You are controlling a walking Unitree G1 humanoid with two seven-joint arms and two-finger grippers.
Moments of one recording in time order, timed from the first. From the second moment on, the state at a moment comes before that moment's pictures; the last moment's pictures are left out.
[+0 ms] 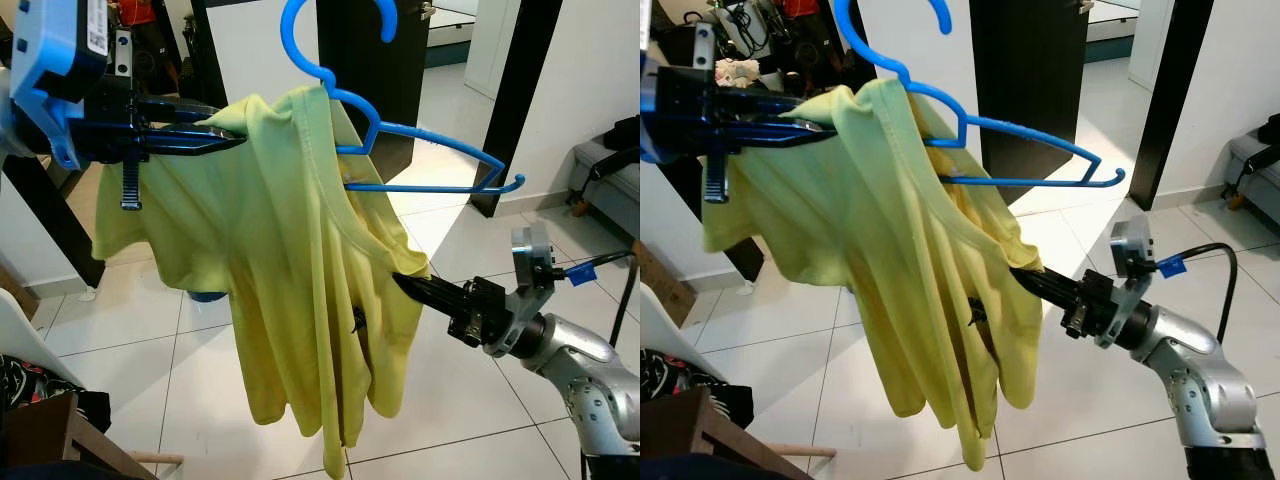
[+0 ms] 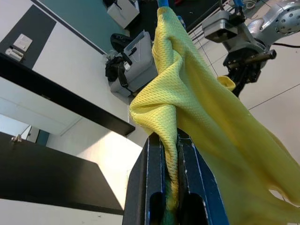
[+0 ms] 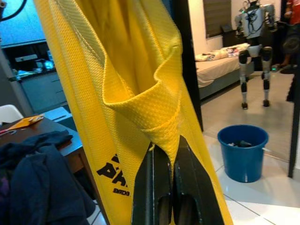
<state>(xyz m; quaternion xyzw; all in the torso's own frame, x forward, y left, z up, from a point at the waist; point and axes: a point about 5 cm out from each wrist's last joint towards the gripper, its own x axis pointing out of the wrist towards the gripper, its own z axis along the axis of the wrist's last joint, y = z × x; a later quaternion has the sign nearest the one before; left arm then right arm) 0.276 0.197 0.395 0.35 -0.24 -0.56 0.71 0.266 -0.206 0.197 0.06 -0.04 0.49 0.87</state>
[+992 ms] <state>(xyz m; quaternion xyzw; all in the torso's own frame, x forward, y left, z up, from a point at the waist) 0.281 0.243 0.365 0.35 -0.15 -0.54 0.75 0.266 -0.219 0.206 0.05 -0.06 0.48 0.87</state>
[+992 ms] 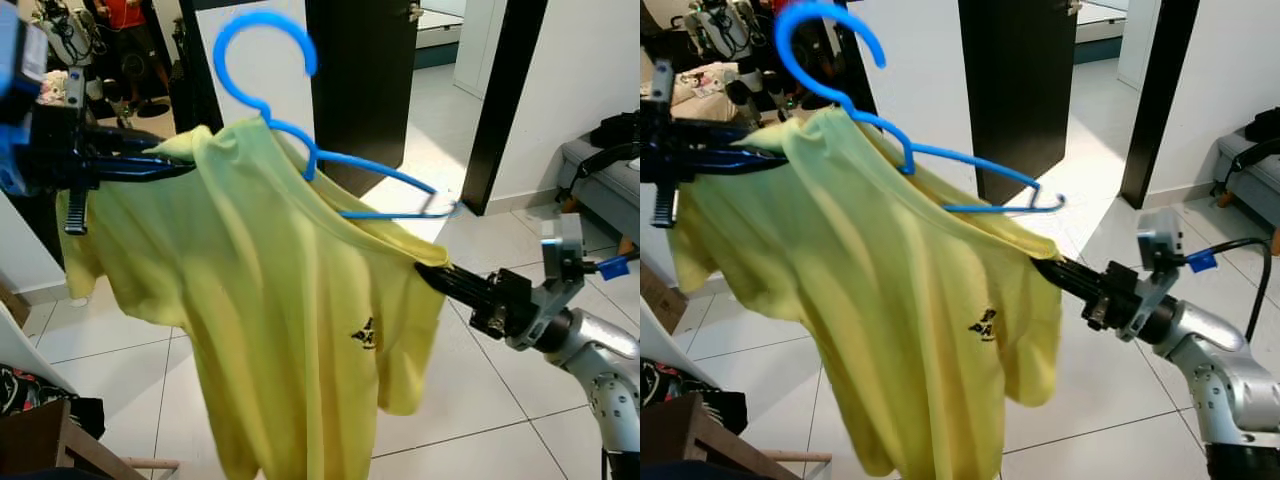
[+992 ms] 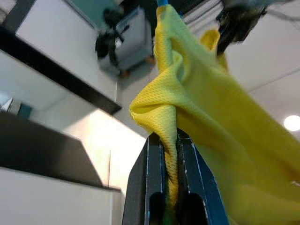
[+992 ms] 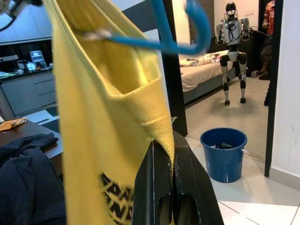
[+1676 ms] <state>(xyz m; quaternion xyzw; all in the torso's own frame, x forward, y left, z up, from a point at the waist) 0.277 0.253 0.361 0.32 -0.16 -0.55 0.76 0.266 -0.221 0.207 0.05 -0.05 0.48 0.87</state>
